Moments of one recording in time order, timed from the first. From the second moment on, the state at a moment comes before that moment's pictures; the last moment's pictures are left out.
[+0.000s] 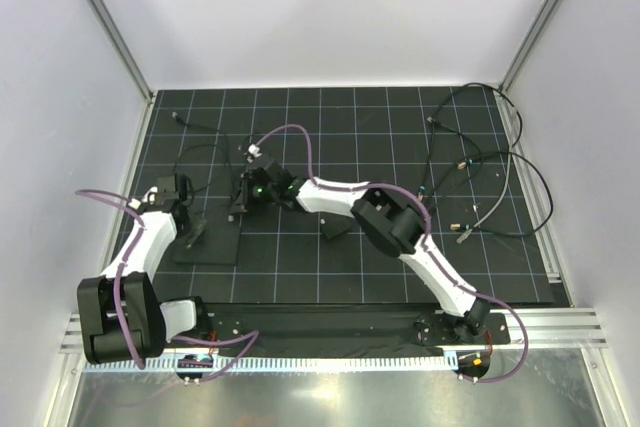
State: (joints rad) left arm 0.11 1.21 0.66 -0.66 -0.19 -0.86; right arm 0.95 2.46 1.84 0.04 -0.26 0.92
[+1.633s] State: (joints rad) left arm 0.11 1.12 0.87 -0.60 -0.17 -0.90; right arm 0.84 1.97 1.59 -0.38 -0.28 0.53
